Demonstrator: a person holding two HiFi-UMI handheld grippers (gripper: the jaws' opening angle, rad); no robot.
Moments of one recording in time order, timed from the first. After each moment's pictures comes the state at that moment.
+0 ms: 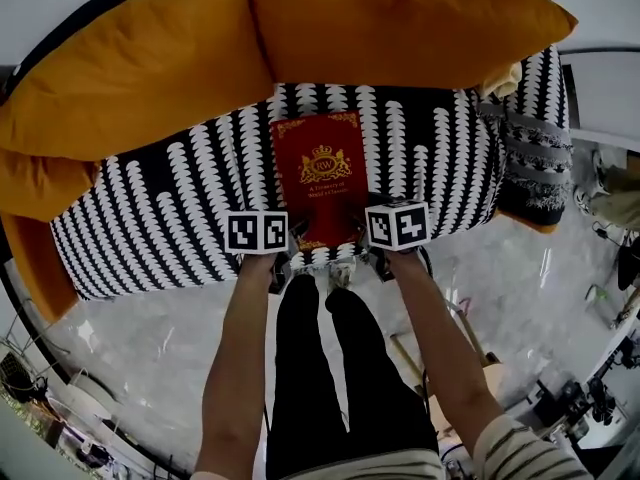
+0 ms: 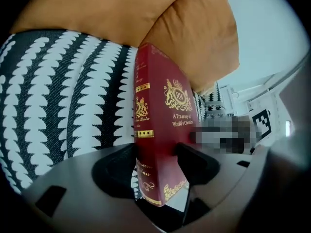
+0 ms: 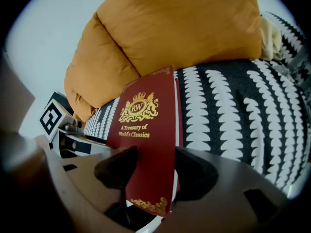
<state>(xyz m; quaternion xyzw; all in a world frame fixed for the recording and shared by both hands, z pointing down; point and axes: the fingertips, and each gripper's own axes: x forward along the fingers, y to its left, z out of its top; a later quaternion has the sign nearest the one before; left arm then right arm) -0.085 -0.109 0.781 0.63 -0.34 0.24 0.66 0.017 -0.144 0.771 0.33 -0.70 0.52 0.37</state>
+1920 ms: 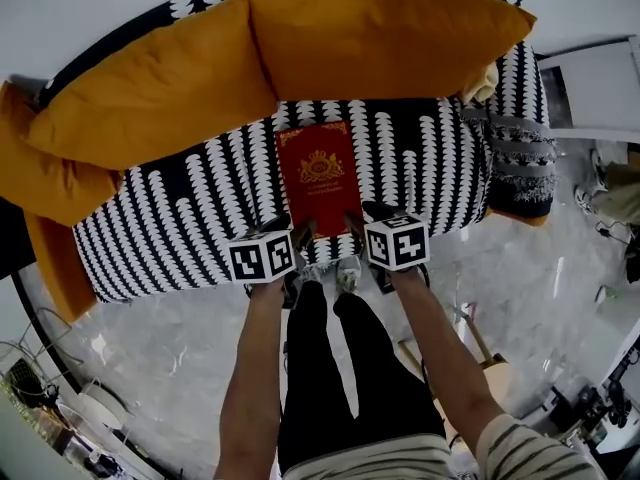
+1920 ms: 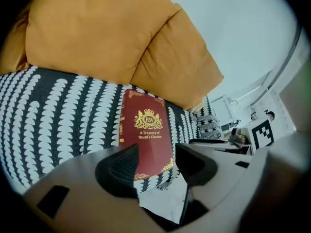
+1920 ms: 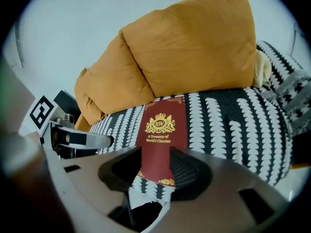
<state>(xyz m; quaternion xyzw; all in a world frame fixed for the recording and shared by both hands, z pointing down) -0.088 -0.123 0.678 0.65 -0.43 0.20 0.59 0.023 -0.142 0.682 0.36 -0.73 0.46 0.36</state>
